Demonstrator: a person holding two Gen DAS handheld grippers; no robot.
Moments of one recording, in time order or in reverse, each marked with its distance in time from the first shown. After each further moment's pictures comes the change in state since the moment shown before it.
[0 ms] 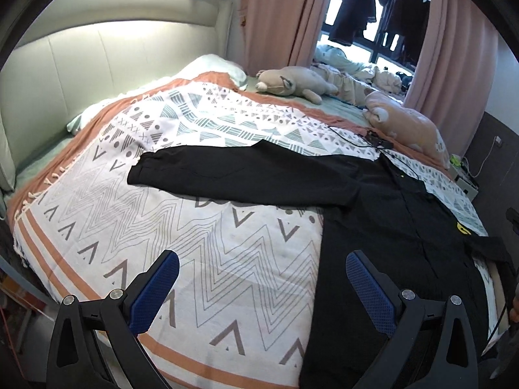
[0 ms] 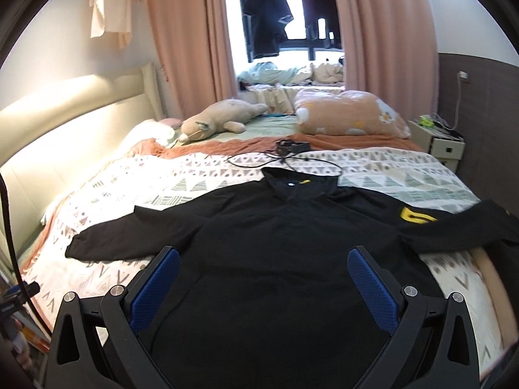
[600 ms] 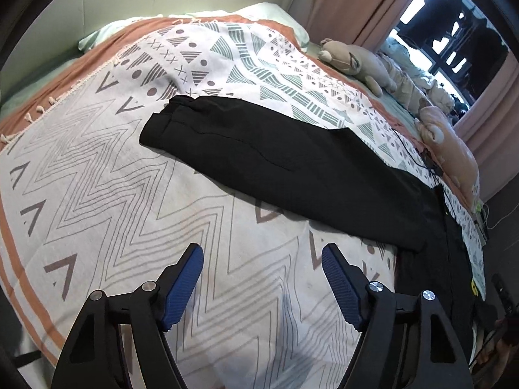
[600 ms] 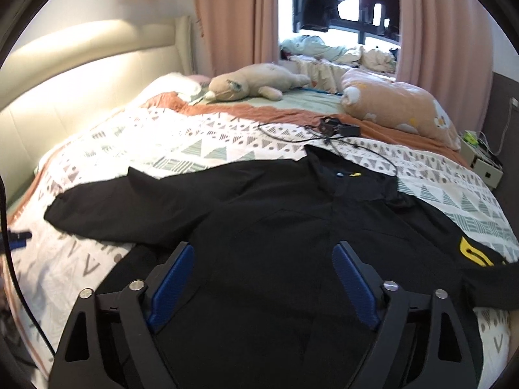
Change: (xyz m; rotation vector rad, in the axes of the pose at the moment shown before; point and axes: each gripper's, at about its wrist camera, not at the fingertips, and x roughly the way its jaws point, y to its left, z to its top) left arm 0.139 0.121 0.044 -0.296 0.196 0.017; right arm 0.151 0.042 0.002 -0.210 0.149 0.066
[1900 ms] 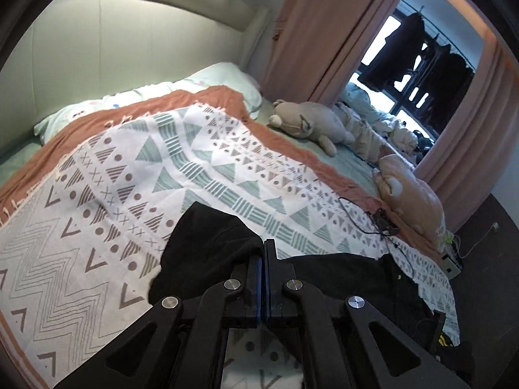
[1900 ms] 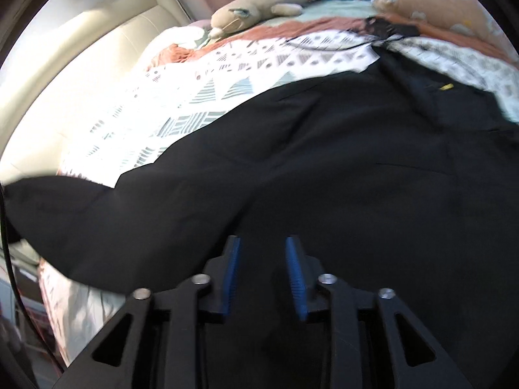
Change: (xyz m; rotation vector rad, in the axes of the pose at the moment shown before) left arm -0.065 -0.130 0.110 0.078 -0.240 -0.156; right arm 0.112 -0.002 0.019 0.222 0.285 0.220
